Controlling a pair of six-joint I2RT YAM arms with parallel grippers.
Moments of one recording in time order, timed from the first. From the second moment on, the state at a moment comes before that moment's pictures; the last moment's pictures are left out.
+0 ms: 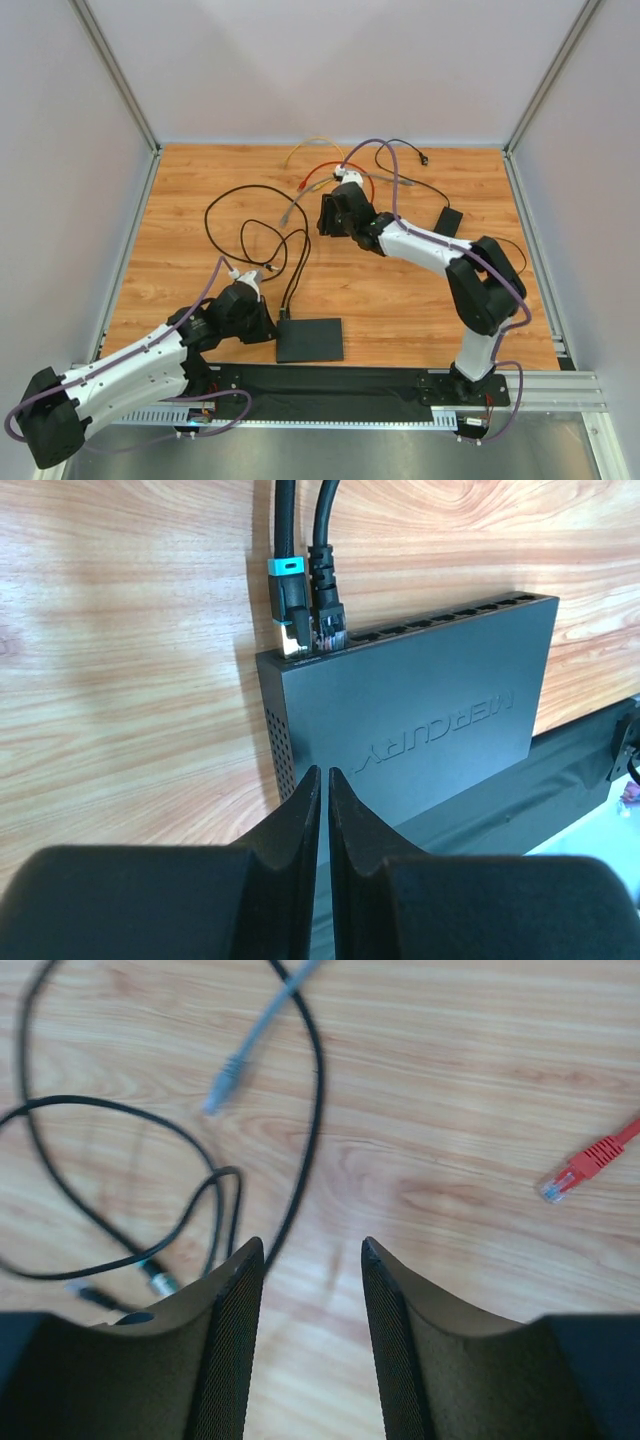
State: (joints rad) left arm -0.82 0.75 0.35 -0.48 0.04 -0.91; right arm 0.68 1.85 1.25 -0.07 0.14 0.54
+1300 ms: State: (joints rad) left arm -0.82 0.77 0.31 -0.43 0.01 -0.96; right arm 0.87 1.67 0.76 0.36 -0.41 0.55
